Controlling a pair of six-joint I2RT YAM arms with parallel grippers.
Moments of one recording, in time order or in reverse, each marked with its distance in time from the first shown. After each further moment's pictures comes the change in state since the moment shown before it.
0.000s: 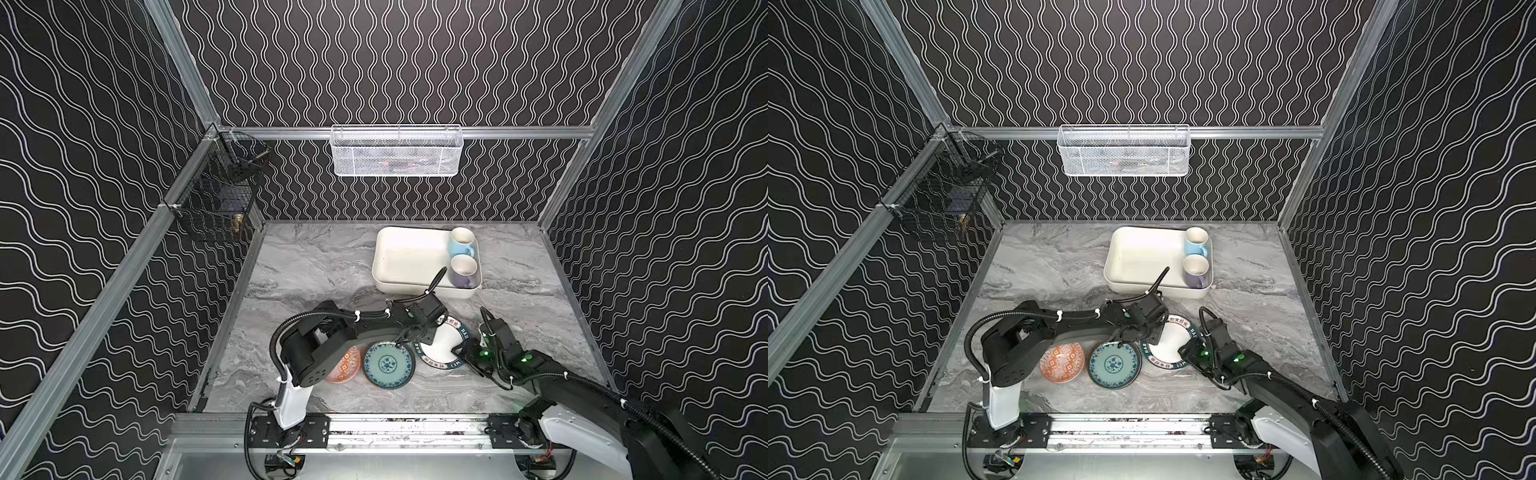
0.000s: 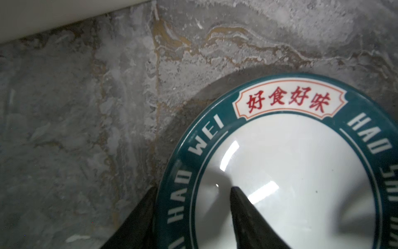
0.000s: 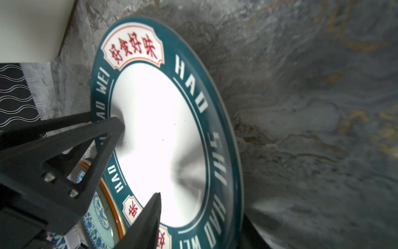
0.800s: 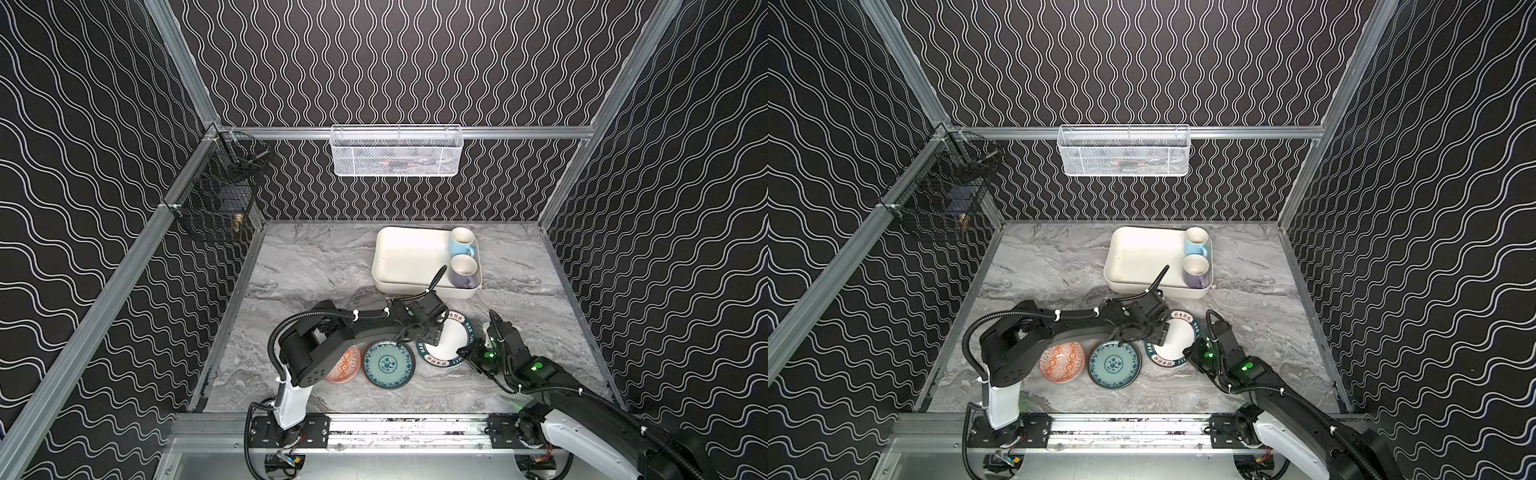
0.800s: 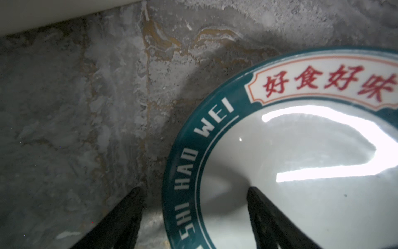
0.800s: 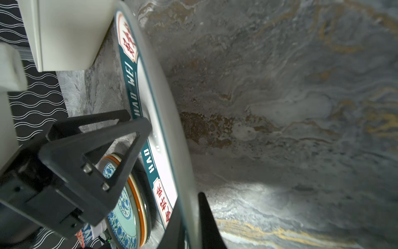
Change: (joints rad) left arm 0.004 -0.031 0.013 -0.056 0.046 -0.005; right arm 0.001 -0.177 0.000 -0.076 0.015 0.025
